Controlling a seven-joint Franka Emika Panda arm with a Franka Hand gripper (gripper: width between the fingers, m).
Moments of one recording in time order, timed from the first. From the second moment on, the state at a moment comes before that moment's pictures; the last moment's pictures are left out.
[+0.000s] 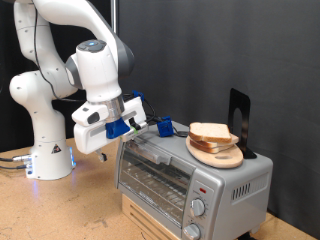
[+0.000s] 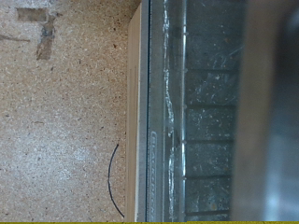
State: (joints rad) arm 0.30 -0.27 -0.29 -2.64 0.22 2.41 0.61
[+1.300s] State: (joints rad) arm 0.28 -0.28 -0.33 -2.63 0.24 2.39 0.60
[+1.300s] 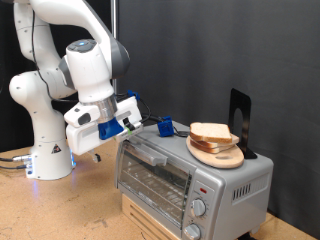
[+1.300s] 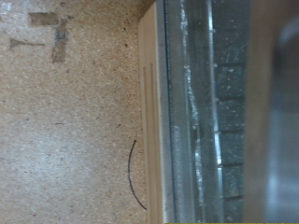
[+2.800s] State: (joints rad) arm 0.17 -0.05 -0.42 -2.45 0.13 2.45 0.52
